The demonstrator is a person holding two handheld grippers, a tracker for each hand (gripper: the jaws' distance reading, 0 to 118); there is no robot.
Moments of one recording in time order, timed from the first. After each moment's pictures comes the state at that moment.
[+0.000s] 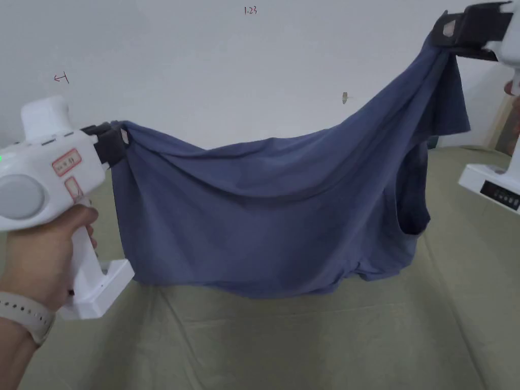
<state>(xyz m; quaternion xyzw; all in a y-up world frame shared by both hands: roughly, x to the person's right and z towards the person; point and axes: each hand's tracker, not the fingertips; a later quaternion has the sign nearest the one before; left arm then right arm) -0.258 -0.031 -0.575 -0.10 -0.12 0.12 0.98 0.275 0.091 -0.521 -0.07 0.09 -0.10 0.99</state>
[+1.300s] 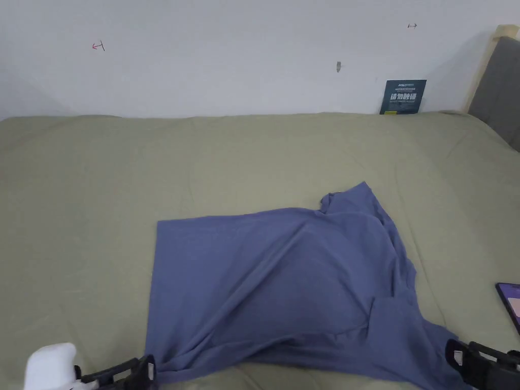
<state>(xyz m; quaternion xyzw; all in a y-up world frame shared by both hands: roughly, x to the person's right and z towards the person) -0.341 -0.180 -0.130 -0.32 -0.09 0.12 0.94 0.237 -0.163 -0.060 -0.31 -0.02 -0.14 0.94</state>
